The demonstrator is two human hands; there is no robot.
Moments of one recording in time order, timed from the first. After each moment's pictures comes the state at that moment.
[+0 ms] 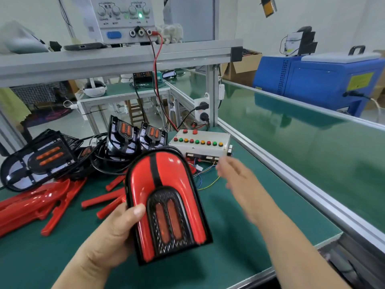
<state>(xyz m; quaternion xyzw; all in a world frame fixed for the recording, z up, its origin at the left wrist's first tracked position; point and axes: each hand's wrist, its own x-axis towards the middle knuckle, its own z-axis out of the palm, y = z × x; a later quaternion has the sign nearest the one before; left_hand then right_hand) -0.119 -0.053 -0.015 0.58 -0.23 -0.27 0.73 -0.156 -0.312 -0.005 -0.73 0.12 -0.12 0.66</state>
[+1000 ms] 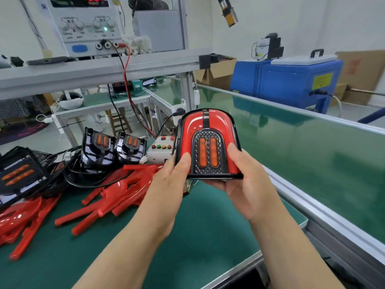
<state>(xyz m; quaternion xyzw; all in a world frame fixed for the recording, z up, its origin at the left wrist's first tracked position) -0.145 -0.187 0.041 0.69 -0.24 -0.13 0.67 -0.195 -0.336 0.030 -0.49 0.01 -0.18 0.85</state>
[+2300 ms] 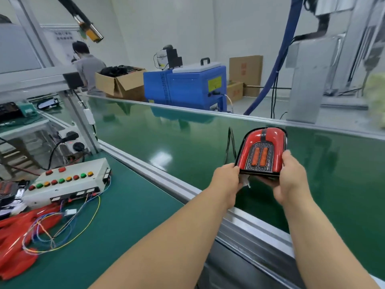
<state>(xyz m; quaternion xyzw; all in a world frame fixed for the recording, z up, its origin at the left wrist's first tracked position) -0.272 -0.508 -0.018 0.63 -0.23 -0.46 0.58 -0.380 -0.579 -0.024 -0.40 0.39 -0.49 0.67</state>
